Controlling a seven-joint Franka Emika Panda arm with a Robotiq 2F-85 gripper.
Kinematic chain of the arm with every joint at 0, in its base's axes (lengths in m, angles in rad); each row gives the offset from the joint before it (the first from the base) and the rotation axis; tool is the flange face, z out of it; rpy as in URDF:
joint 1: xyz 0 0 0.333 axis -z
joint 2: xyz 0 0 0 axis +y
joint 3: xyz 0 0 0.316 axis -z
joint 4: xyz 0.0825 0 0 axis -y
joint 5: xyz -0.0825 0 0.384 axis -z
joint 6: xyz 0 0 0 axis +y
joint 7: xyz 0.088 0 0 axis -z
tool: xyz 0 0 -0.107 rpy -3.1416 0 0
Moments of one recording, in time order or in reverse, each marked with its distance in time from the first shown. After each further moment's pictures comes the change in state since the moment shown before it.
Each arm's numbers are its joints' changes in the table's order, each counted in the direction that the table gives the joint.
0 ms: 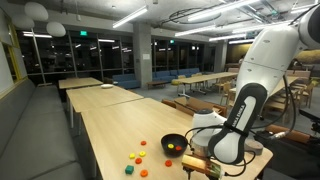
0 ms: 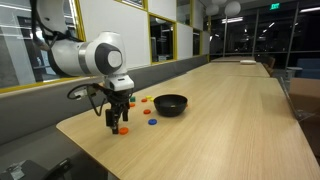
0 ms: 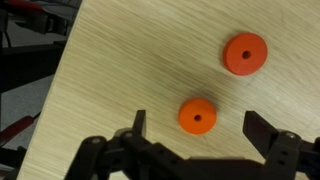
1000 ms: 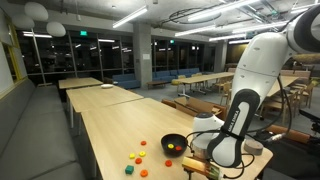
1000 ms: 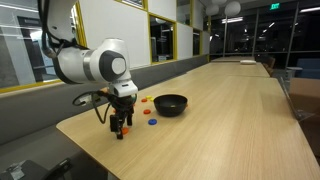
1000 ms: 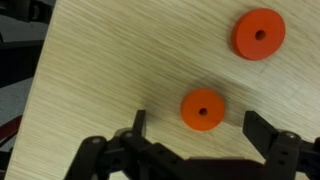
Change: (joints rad) arm -0.048 0.067 0.074 0.017 -0.002 -0.051 0.000
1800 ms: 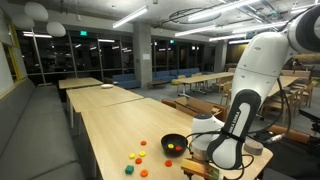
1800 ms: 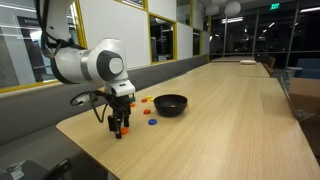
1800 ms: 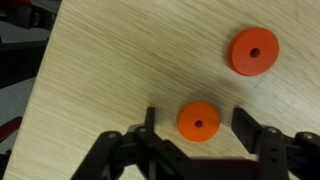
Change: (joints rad) arm -0.029 0.000 0.002 0.003 0.000 -0.001 0.000
